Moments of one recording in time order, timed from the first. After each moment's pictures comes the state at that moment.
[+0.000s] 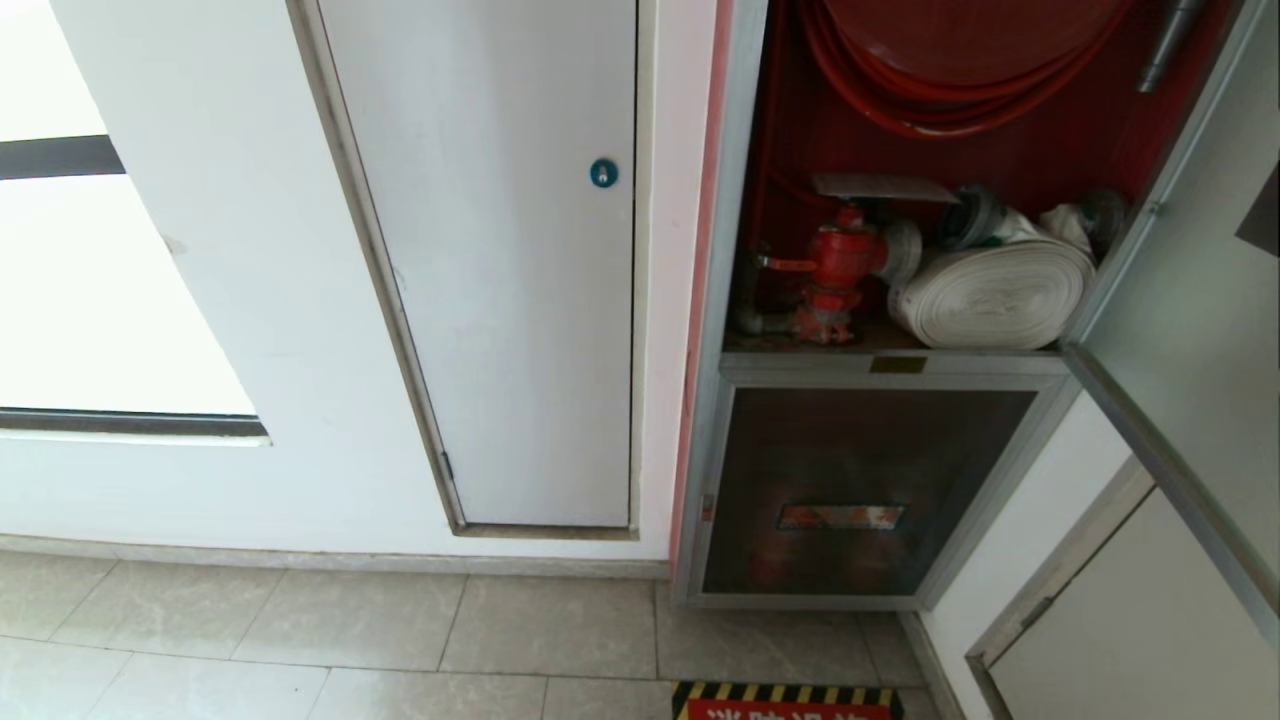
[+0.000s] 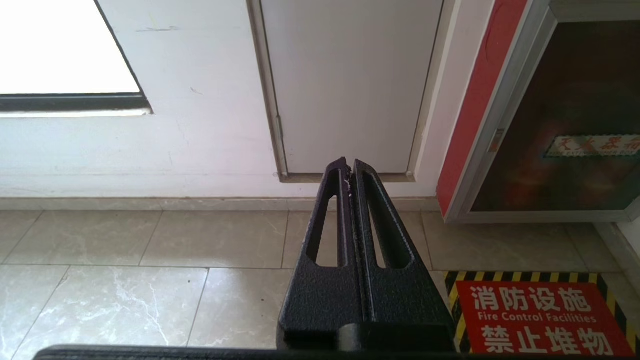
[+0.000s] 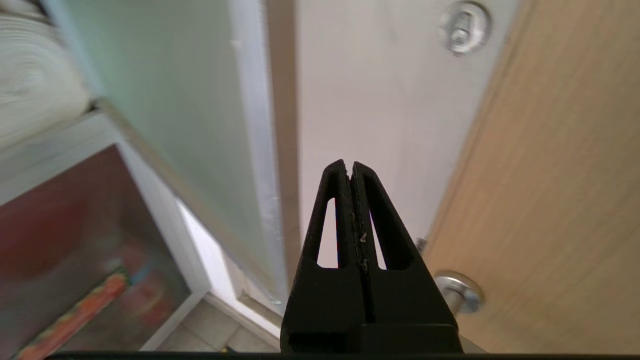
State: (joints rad) left arm 0.01 0.00 0.00 0.00 -0.03 0.02; right arm -0.81 0.76 -0.37 -0.39 -0.29 0.06
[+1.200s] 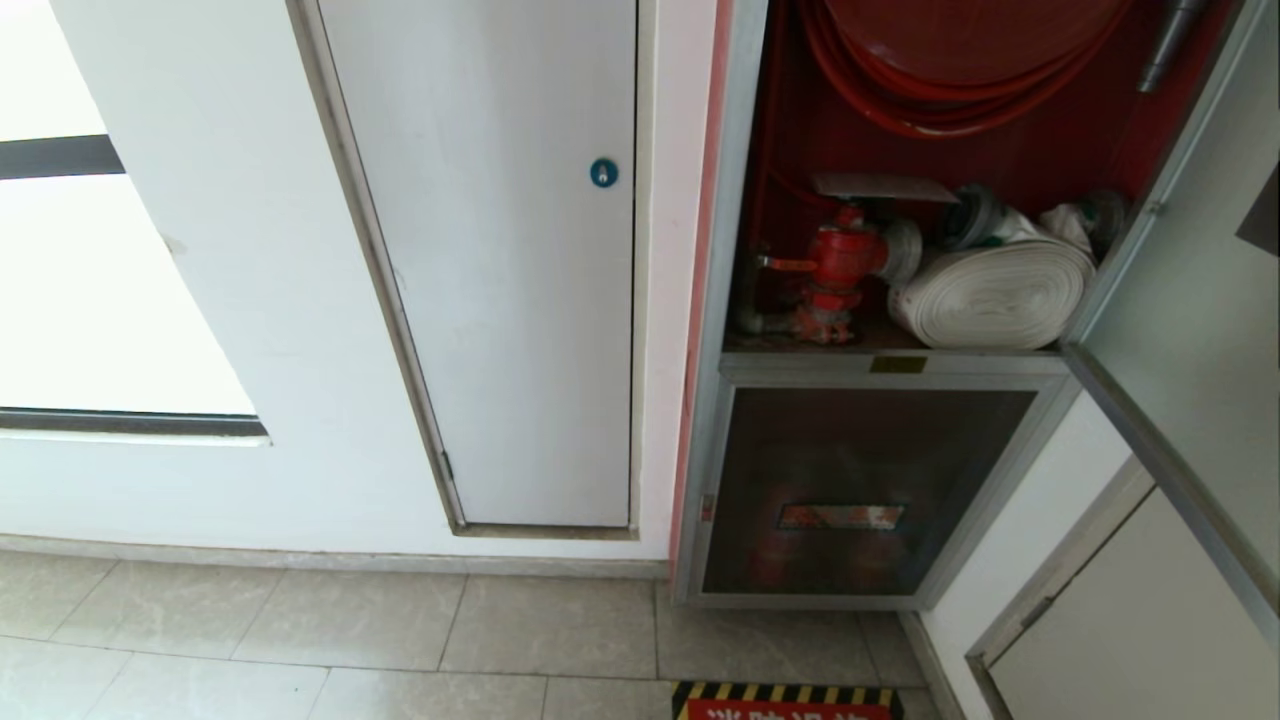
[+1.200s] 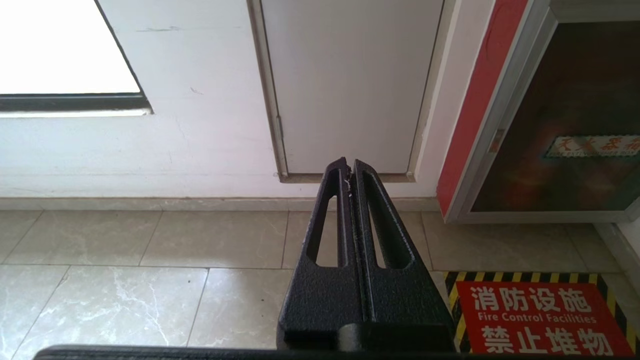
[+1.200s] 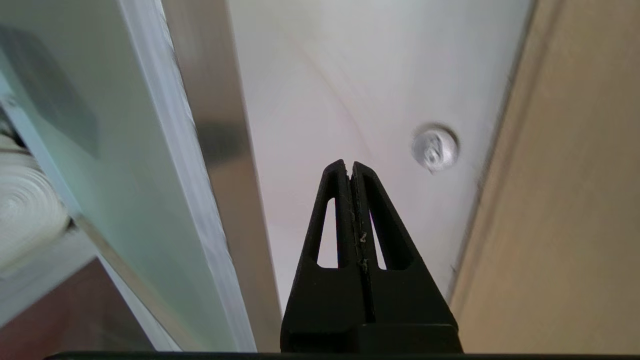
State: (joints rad) left arm 0.01 0.00 0.00 0.00 -0.03 0.02; right arm -0.96 1.04 -0.59 -0.62 -0.23 0.09
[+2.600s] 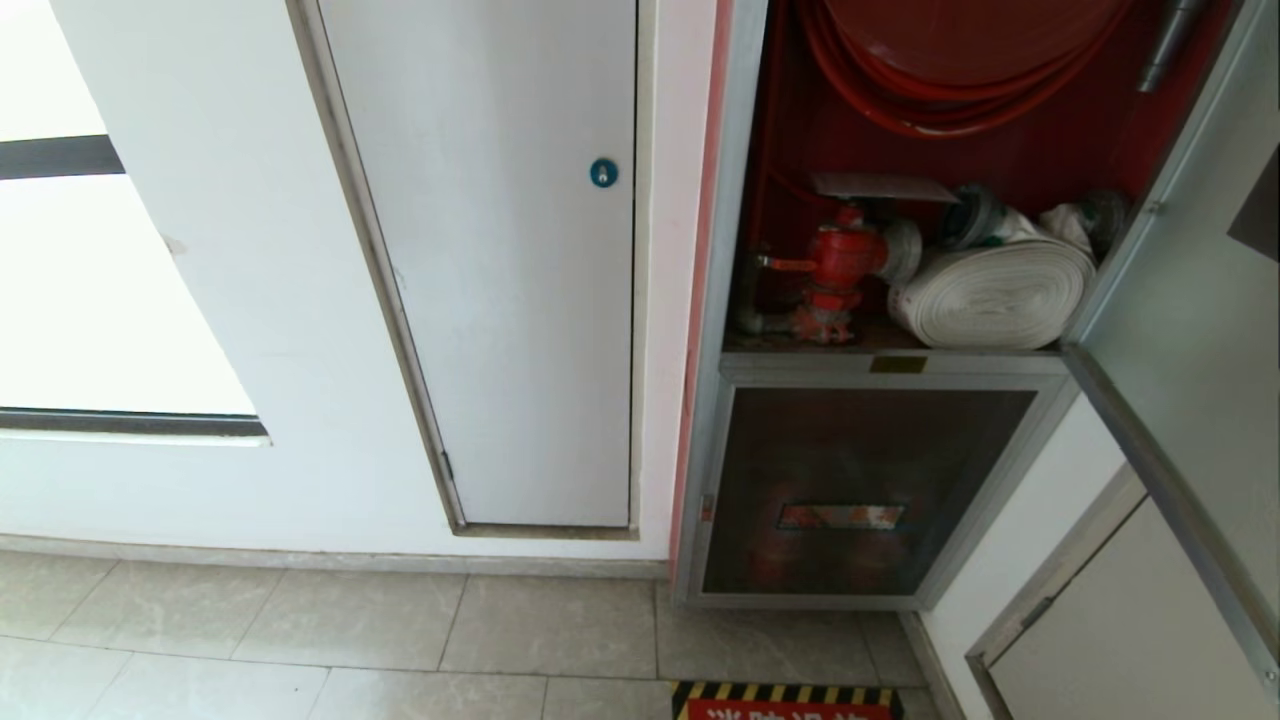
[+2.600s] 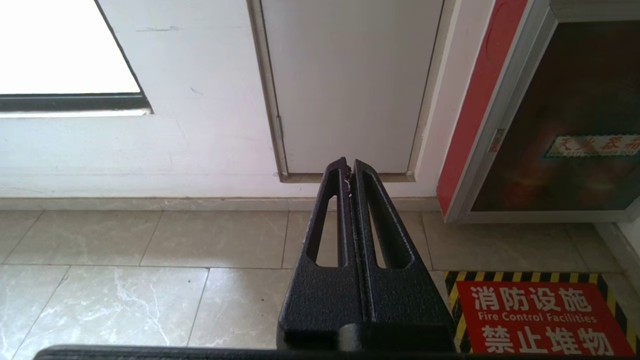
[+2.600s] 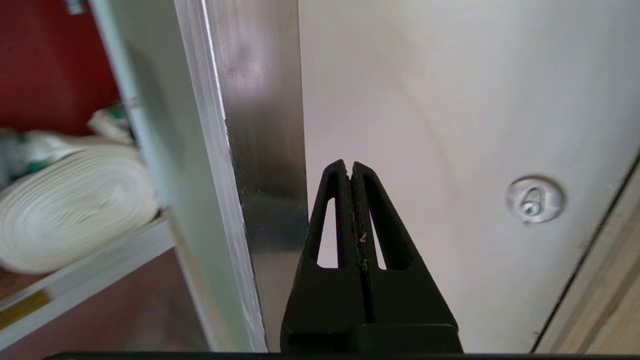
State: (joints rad) left arm 0.01 0.00 0.00 0.00 -0.03 0.02; right arm -0.90 1.08 -0.64 -0.67 -0.06 0.08
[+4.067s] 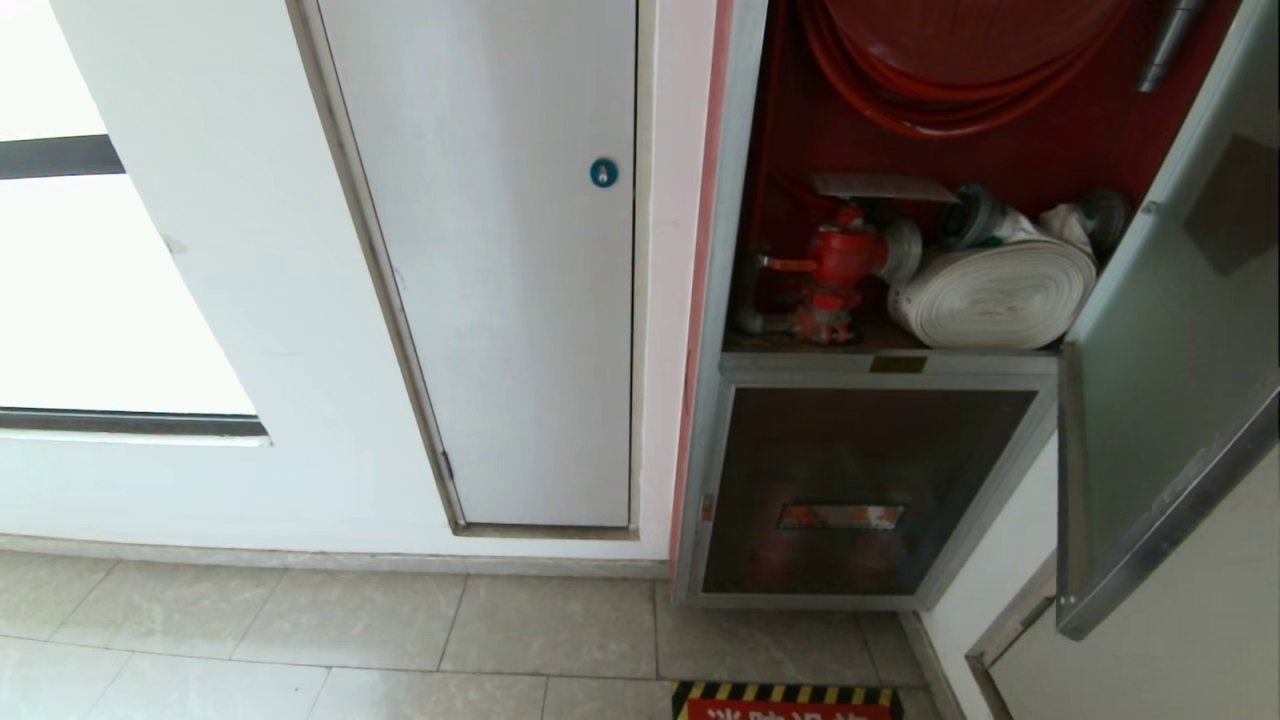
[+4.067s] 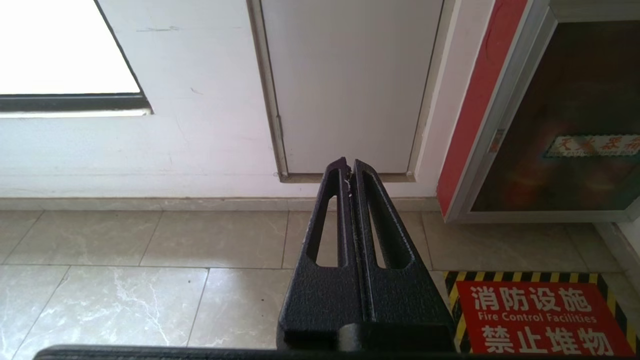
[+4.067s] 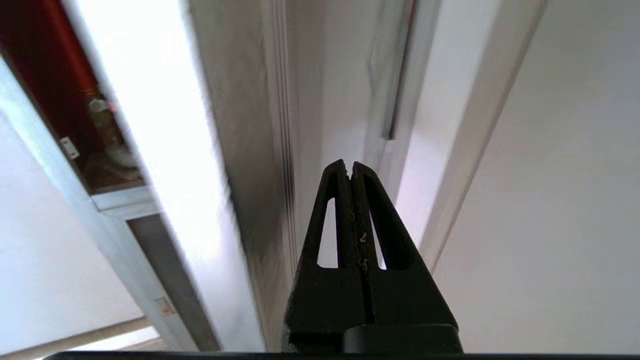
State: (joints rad) left arm 0.01 0.00 0.00 0.00 -0.03 0.02; right arm -0.31 1.14 -0.71 -0.52 -0.05 0.02
